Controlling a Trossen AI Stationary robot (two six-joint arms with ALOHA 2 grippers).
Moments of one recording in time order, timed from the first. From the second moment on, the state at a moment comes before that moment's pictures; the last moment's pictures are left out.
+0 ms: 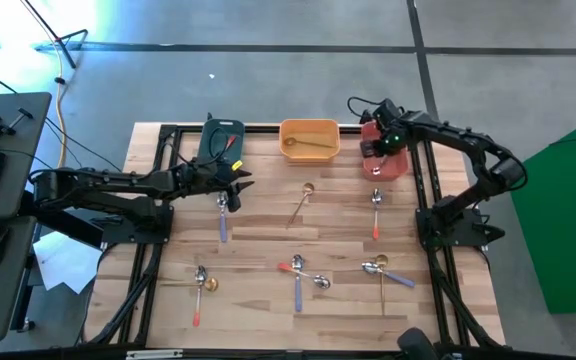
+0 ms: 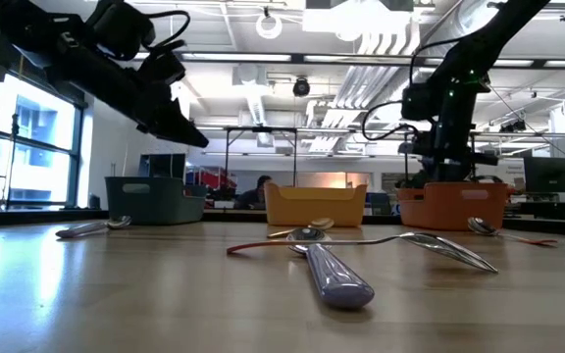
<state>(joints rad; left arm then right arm) 0.30 1.10 0.40 0.24 -0.09 0.10 -0.96 1.50 0.92 -0.72 0.01 0.39</state>
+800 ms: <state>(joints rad) 0.31 1.10 0.40 0.41 -0.09 0.01 -0.67 1.16 0.59 0.24 -0.30 -0.10</state>
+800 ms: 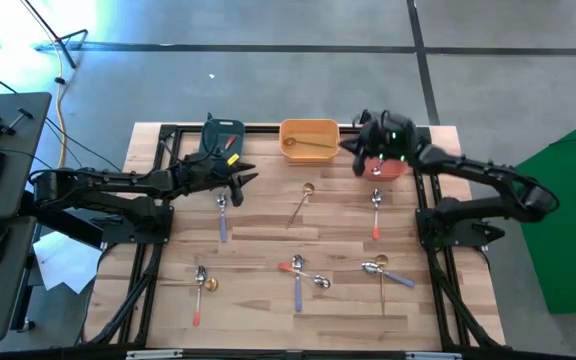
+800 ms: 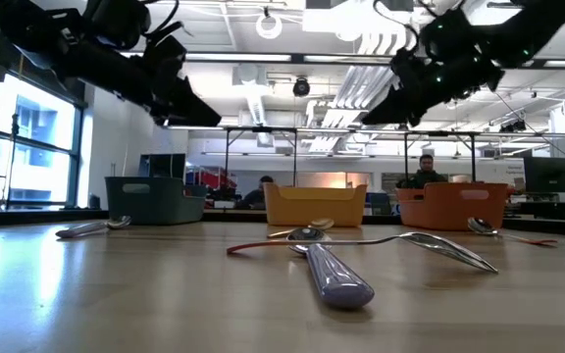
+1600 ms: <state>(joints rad) 0.38 1.50 0.61 0.54 0.10 -0.05 -0.46 1.16 0.41 0.57 -0.19 -0.05</state>
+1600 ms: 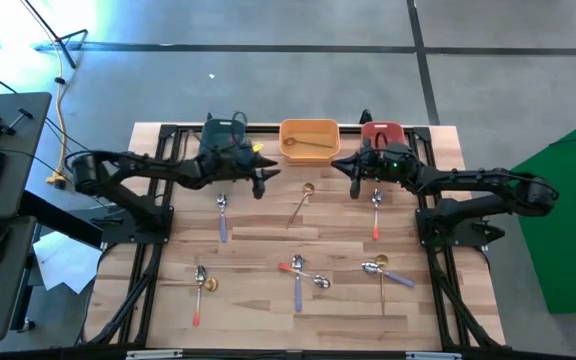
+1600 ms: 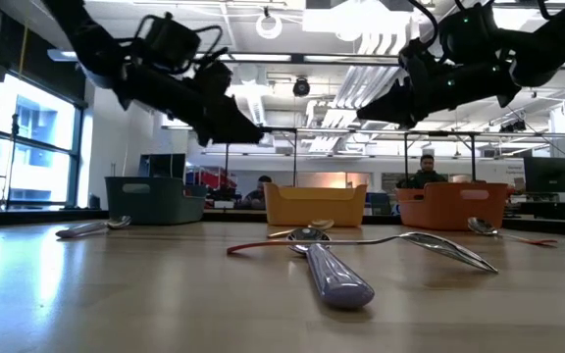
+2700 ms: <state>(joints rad) -0.22 1.52 0.75 0.17 0.02 -0.07 -0.16 1.16 0.47 0.44 -0.15 -0.13</state>
